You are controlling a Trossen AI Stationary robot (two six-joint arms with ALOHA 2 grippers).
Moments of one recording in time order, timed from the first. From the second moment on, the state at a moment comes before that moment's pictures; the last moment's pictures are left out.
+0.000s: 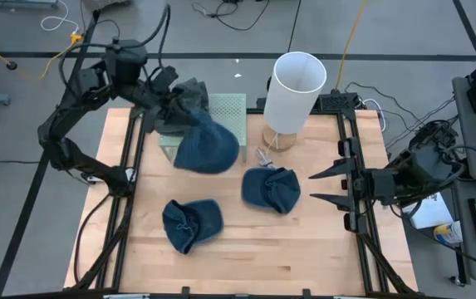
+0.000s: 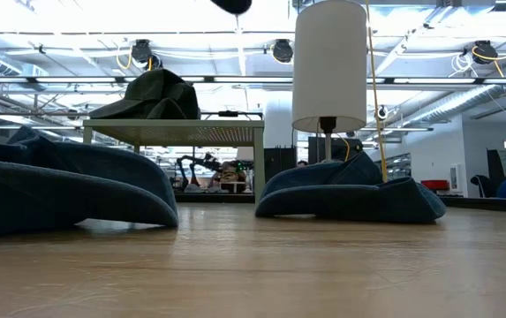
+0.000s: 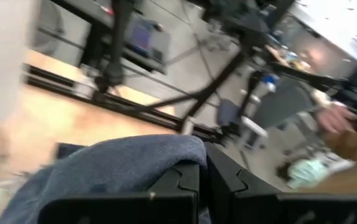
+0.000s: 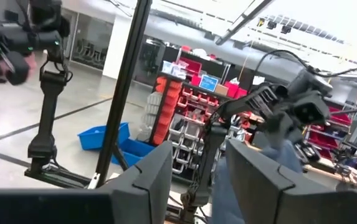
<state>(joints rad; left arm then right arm) 0.44 1.39 1.99 -0.96 0.79 -0.31 0.69 1.15 1.54 -0.20 0.58 -0.36</state>
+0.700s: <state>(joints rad) 0.81 1.66 1.99 -0.83 0.99 -0.18 0.69 1.15 1.54 -0.20 0.58 -0.42</state>
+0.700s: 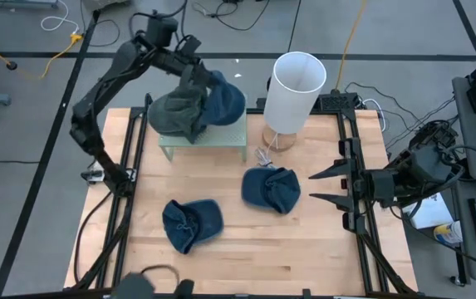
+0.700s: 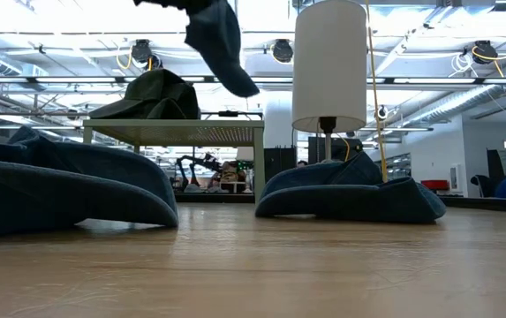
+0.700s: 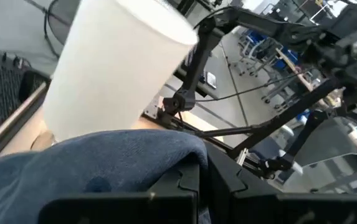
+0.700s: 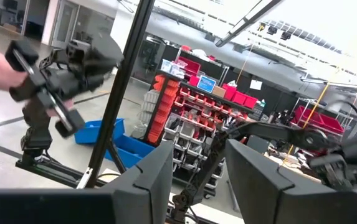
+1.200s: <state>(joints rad) 0.86 1.79 1.99 -1.11 0.86 -0.03 0.69 1.15 1.53 -0.20 0.58 -0.47</state>
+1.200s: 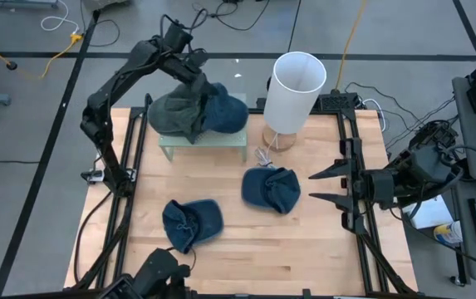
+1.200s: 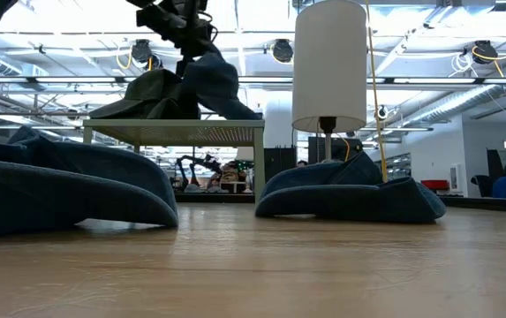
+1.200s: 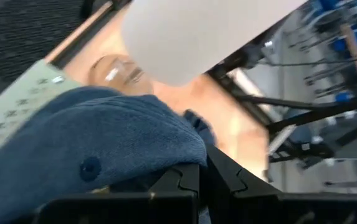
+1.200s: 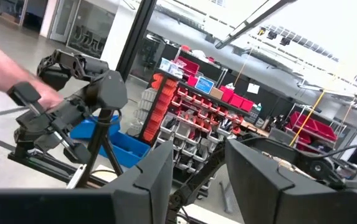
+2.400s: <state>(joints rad) 0.79 1.78 1.99 -1.26 0.20 0.07 0.69 1.15 1.53 -0.20 0.58 -0.51</state>
